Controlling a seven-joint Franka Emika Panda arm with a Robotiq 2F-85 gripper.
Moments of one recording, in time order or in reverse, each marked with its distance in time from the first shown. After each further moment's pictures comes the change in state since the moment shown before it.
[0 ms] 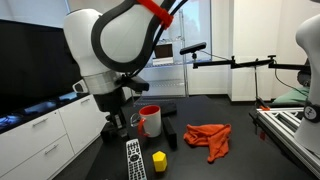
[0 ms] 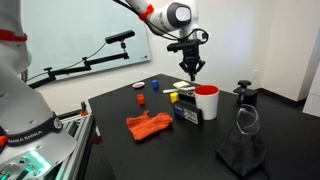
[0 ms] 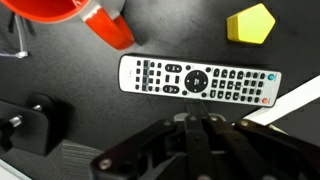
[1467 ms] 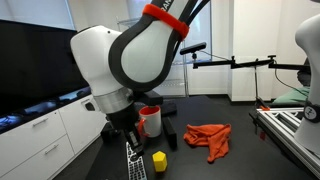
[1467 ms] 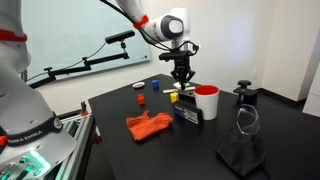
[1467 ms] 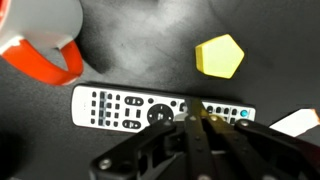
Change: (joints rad) arm 0.024 0.003 0.020 -0.103 -0.020 0.029 0.044
